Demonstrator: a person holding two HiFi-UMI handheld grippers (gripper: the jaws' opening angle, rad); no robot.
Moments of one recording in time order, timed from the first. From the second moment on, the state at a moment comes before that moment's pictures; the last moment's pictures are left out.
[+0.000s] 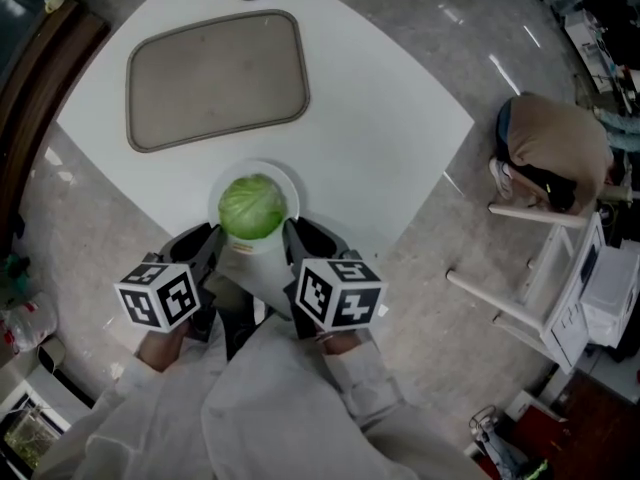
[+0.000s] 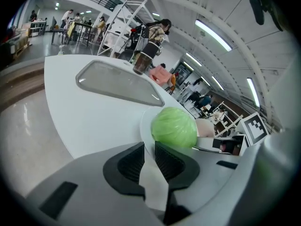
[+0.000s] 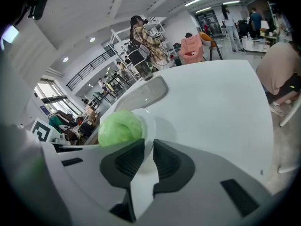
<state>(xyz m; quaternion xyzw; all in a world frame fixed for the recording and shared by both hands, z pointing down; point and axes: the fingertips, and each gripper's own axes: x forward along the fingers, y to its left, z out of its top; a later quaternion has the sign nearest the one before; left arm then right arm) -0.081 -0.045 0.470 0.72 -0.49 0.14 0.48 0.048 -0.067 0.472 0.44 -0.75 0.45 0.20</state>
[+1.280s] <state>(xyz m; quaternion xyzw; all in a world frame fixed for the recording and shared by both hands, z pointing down) -0.198 -0.228 0.467 0.75 -0.46 0.16 0.44 -0.068 -0.241 0.470 0.48 -0.74 0.44 0.18</state>
